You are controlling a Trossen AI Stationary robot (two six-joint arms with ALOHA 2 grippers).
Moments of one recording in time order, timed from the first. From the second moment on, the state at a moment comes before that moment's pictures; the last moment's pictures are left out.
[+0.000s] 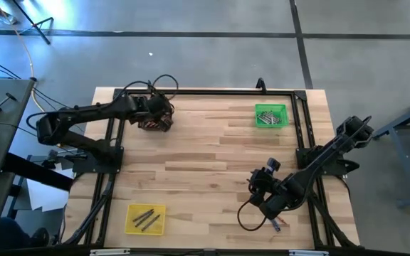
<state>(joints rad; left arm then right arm) 0.41 1.30 0.97 -0.84 -0.42 -0.37 0.71 1.53 1.05 -0.88 0.75 1.07</state>
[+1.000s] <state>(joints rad) 0.62 1.30 0.76 -0.58 -0.30 -0.36 0.71 1.53 1.05 -0.85 0.75 1.08</state>
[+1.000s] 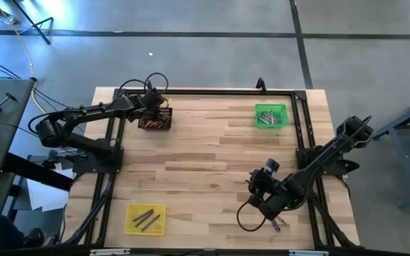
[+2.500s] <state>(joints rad) 0.21 1.30 0.81 -0.21 0.13 -0.36 0.77 1.53 1.05 -0.85 0.16 1.36</state>
